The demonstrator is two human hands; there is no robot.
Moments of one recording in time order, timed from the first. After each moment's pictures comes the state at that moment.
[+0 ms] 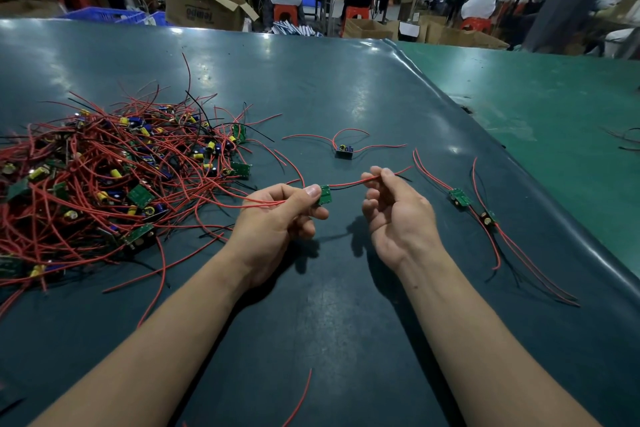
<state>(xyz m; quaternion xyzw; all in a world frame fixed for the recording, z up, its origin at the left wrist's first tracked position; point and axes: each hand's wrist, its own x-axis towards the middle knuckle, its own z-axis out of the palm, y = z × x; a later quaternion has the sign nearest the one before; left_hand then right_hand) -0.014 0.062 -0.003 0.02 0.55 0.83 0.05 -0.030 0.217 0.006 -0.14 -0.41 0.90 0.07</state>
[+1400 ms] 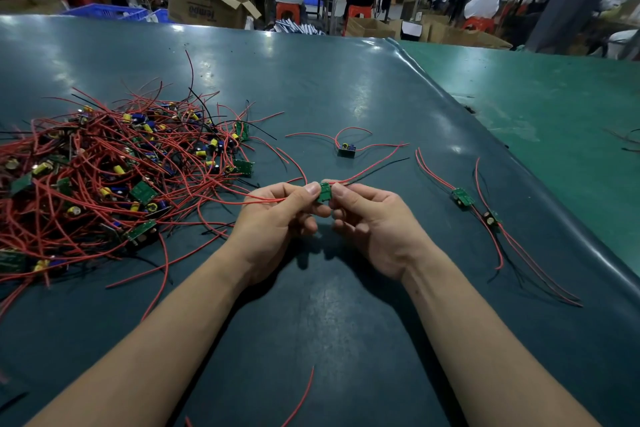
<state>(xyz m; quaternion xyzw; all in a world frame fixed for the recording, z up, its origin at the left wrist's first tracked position) -0.014 0.061 -0.005 0.02 0.55 0.83 0.05 -0.019 0.208 0.000 -0.03 -0.55 0.83 -0.12</state>
